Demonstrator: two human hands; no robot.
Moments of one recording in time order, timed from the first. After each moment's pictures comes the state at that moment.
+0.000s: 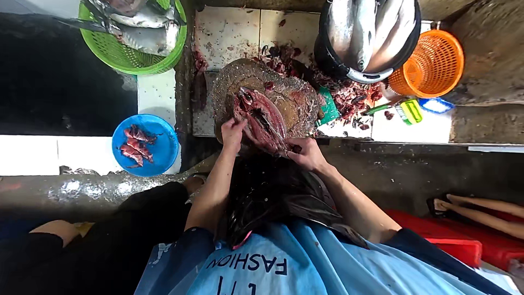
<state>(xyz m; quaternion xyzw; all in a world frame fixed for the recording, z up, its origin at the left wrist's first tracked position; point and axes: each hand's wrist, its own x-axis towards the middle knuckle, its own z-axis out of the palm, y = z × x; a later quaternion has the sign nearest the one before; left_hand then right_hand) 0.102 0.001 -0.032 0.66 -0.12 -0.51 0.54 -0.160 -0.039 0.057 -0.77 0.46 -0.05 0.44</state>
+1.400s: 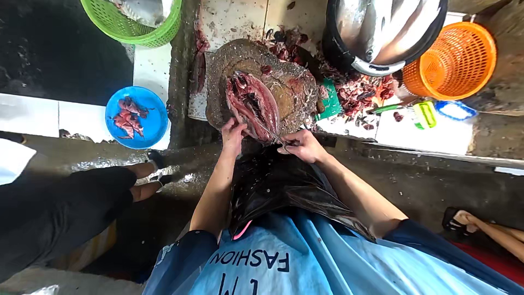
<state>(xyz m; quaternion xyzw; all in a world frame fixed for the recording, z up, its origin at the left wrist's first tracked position) 0.027 0.045 -0.023 0.62 -0.05 -0.48 0.62 -0.211 -0.057 0.045 -0.75 0.35 -0.01 0.57</state>
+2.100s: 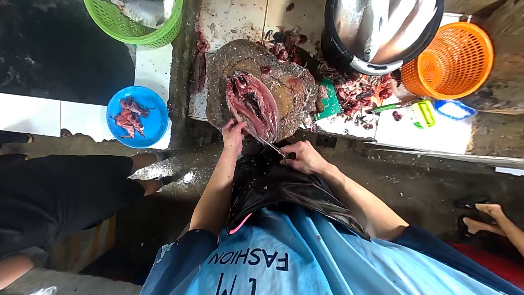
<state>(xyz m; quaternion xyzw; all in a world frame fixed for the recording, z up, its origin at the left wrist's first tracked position) 0.022 0.043 -0.022 0.60 0.00 -0.47 0.64 -0.225 -0.032 0.048 -0.84 0.29 0.06 0.45</state>
